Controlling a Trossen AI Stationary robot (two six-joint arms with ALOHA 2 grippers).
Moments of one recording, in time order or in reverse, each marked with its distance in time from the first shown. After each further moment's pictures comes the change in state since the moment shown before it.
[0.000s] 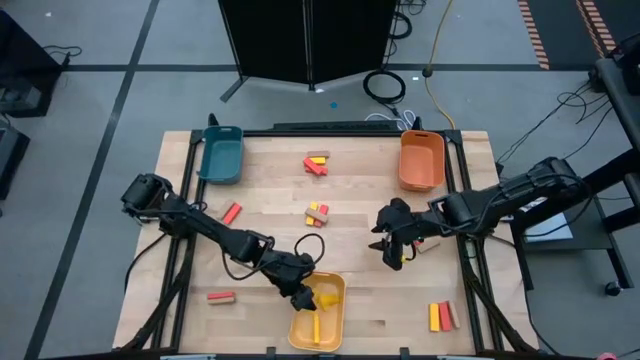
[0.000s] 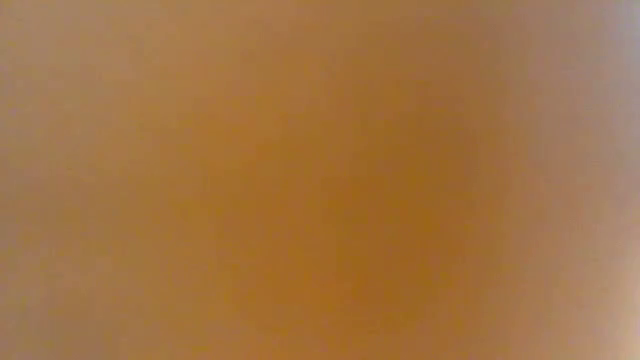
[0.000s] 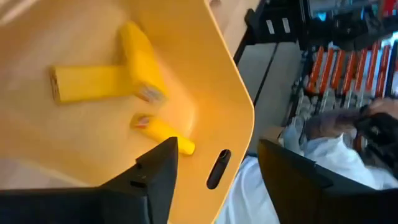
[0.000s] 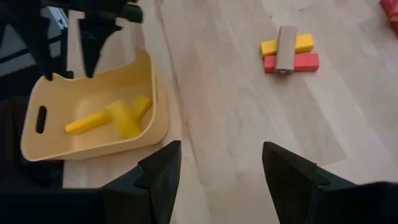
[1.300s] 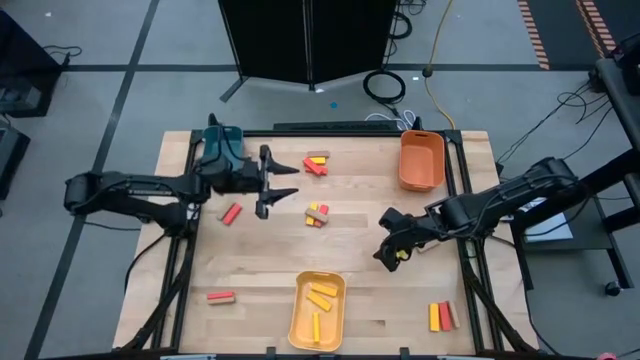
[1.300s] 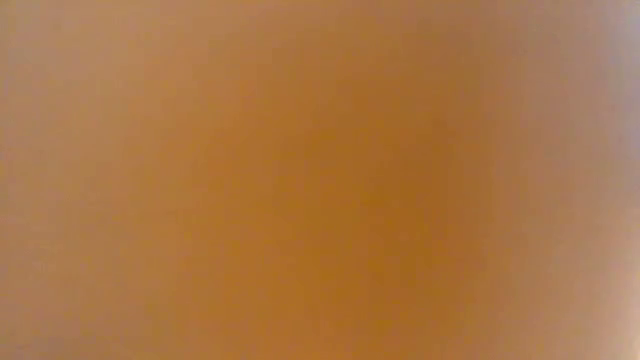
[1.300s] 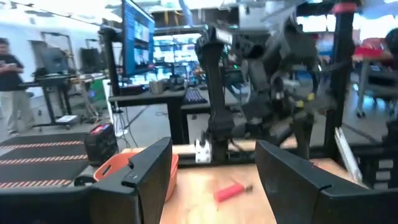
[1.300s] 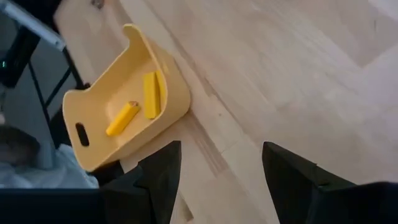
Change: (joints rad) left arm 0.614 -0.620 -0.481 0.617 -0.013 1.340; right arm 0.014 0.036 0.000 -0.067 -0.141 0.496
